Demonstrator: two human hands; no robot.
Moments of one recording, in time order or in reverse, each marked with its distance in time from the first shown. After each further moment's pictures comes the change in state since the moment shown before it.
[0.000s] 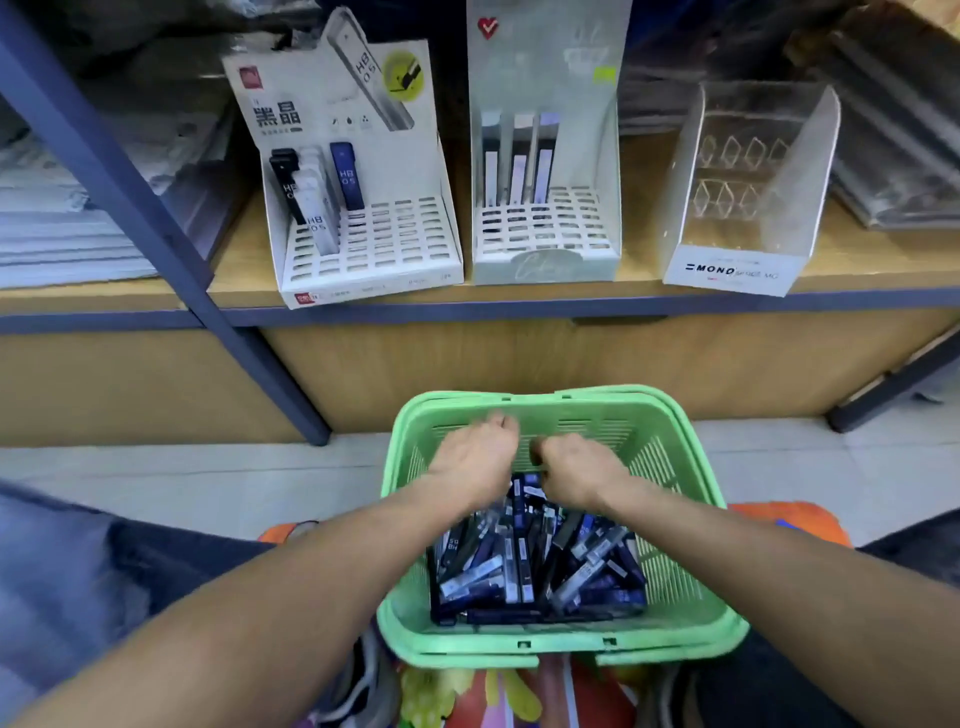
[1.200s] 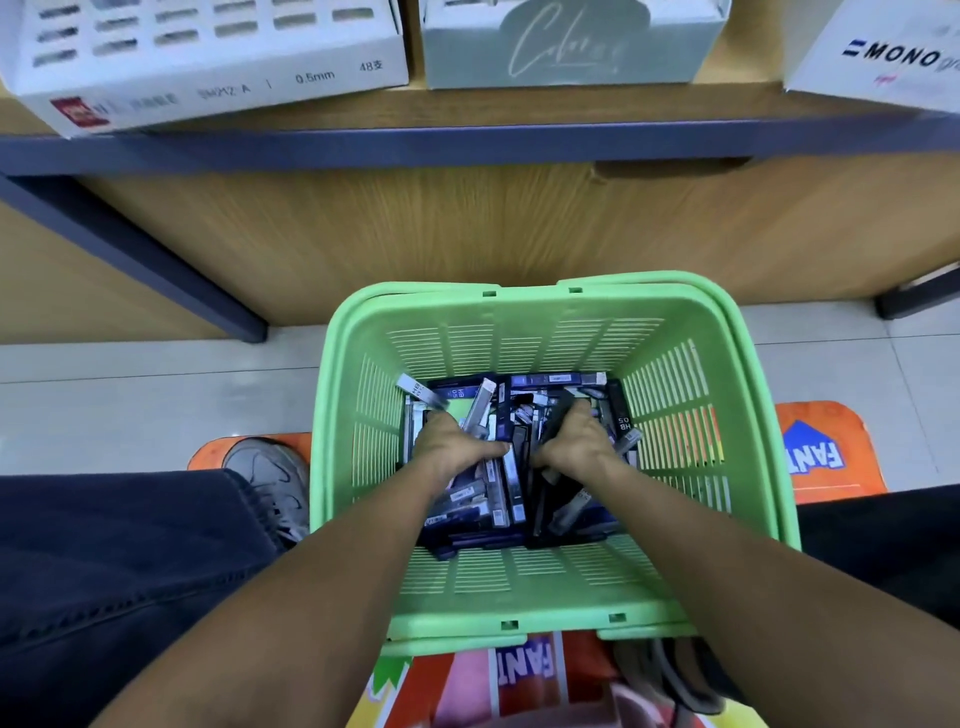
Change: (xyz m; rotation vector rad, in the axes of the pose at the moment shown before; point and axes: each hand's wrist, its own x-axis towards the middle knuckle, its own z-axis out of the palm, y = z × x) left_hand 0.038 -0.030 0.182 -0.926 -0.422 -0.830; right_hand 0.042 0.038 0.140 0.716 -0.294 0.664
